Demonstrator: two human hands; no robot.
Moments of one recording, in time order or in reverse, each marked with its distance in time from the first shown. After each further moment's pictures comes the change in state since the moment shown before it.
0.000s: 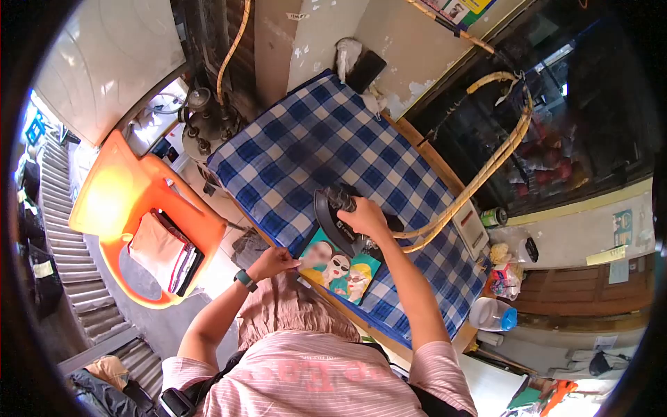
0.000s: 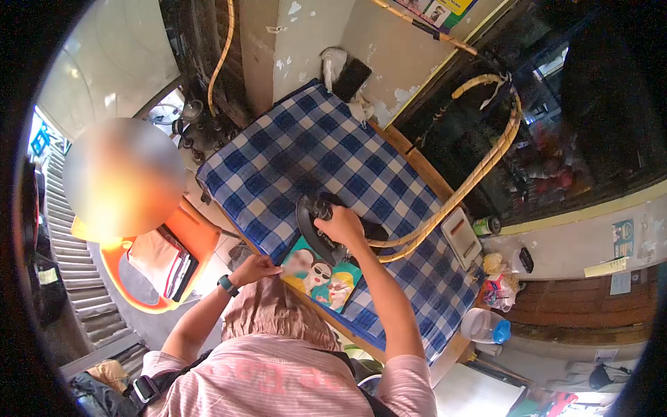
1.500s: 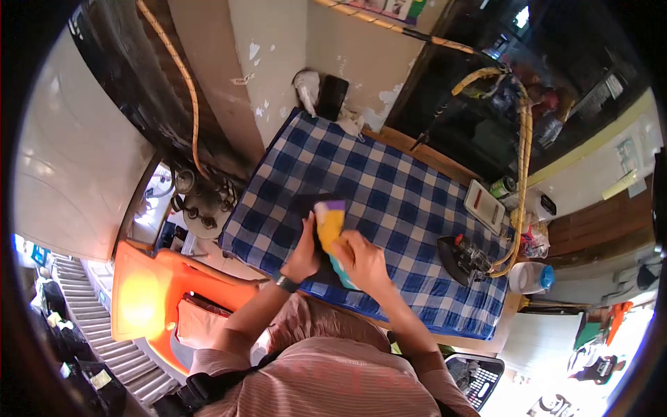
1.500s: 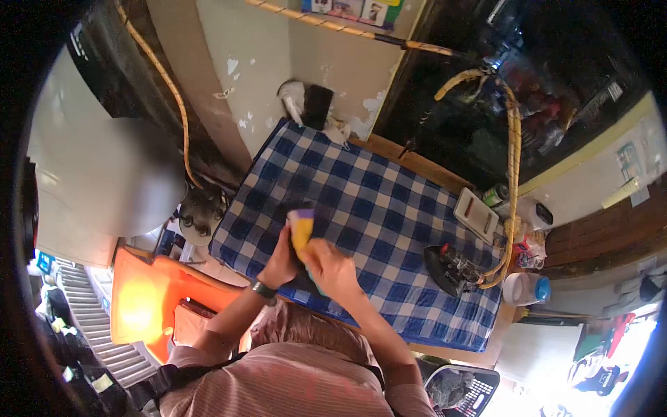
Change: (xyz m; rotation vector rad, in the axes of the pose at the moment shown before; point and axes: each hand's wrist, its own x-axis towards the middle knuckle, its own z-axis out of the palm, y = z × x) left_hand 0.121 0.096 -0.066 0.234 0.166 0.926; right_hand -0.039 -0.106 0.006 0.289 0.859 -0.361
